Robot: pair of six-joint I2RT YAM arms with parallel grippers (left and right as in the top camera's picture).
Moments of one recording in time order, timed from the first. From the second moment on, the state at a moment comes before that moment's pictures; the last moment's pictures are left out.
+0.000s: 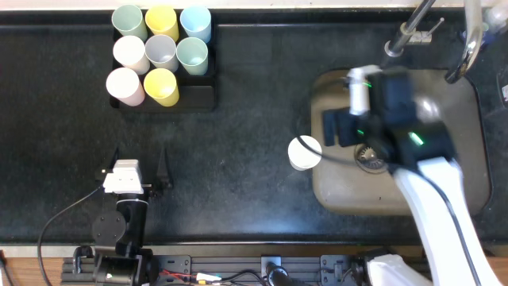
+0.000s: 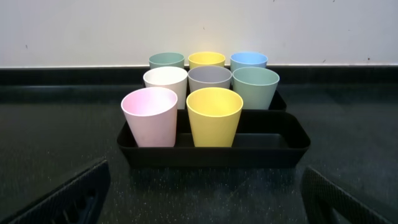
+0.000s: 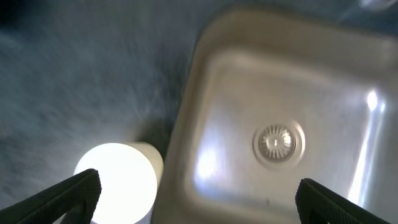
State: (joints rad) left arm -0.06 0.01 0.01 -0.08 -0.06 0.00; right arm 0.25 1.33 1.26 -1.06 0.02 0.02
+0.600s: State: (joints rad) left arm -0.06 0.01 0.01 -0.08 -0.06 0.00; right arm 0.35 1.57 1.26 -1.14 0.03 -0.17
